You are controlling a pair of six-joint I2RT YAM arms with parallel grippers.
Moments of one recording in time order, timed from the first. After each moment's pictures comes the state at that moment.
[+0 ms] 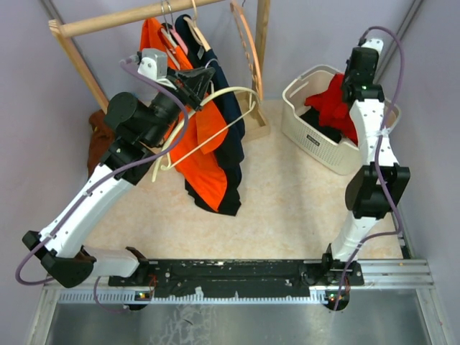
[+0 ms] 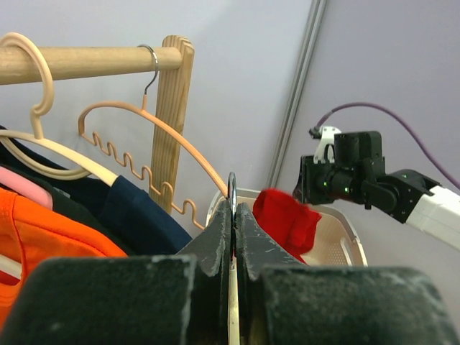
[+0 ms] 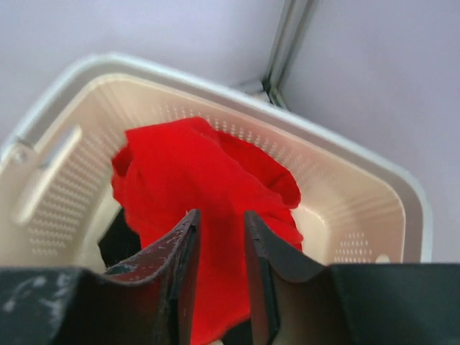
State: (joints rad) left arm -0.71 1.28 1.54 0.15 -0.07 -0.17; right arm -0.05 1.84 1.95 -0.47 0.35 0.08
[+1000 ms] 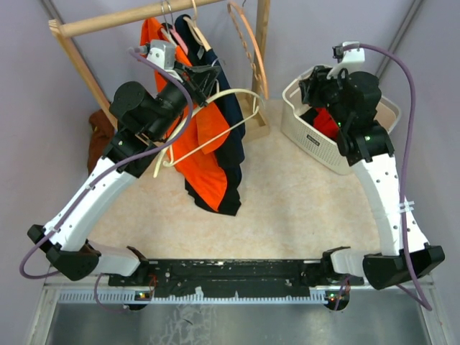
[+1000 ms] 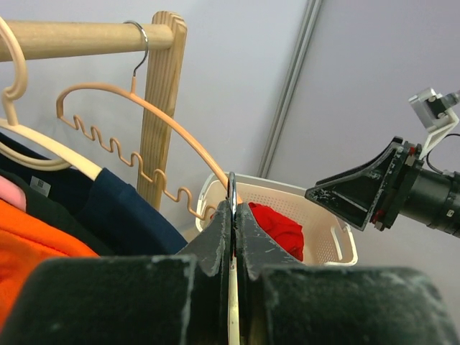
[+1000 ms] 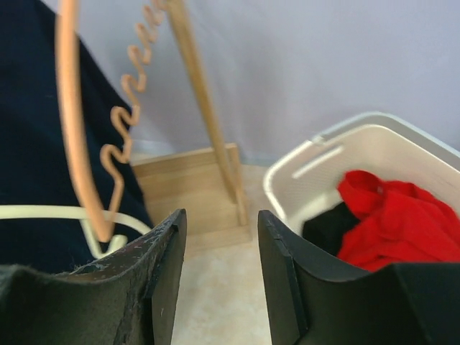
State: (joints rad) left arm -0.71 1.35 1.65 0.05 -0.06 -0.21; right arm 0.23 1.25 1.55 -0.36 0.01 0.13
